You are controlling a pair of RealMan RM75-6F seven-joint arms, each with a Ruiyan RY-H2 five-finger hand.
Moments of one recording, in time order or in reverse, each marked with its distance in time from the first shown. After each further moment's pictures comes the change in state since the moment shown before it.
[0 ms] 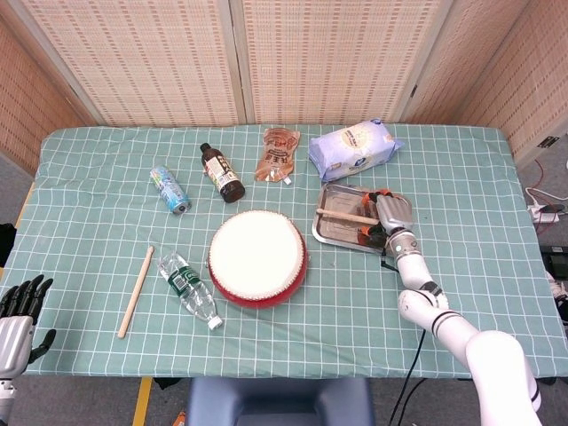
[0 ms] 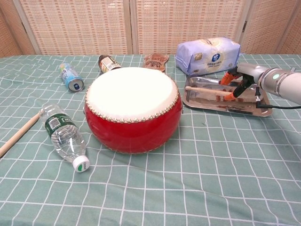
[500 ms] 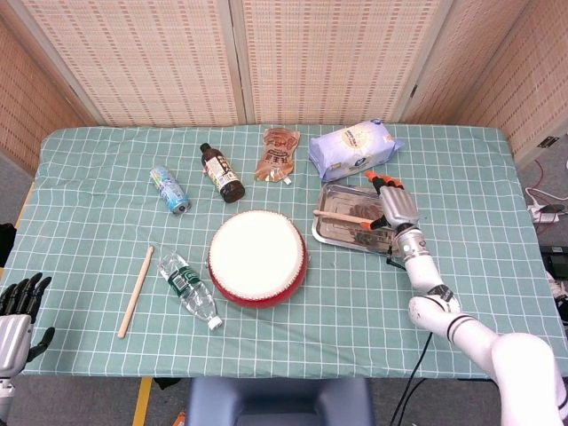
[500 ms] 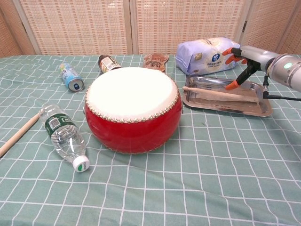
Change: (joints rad) left arm -0.003 0.005 -0.007 0.001 0.000 0.005 -0.005; right arm -0.070 0.112 0.000 -0.191 -0.139 0.202 0.046
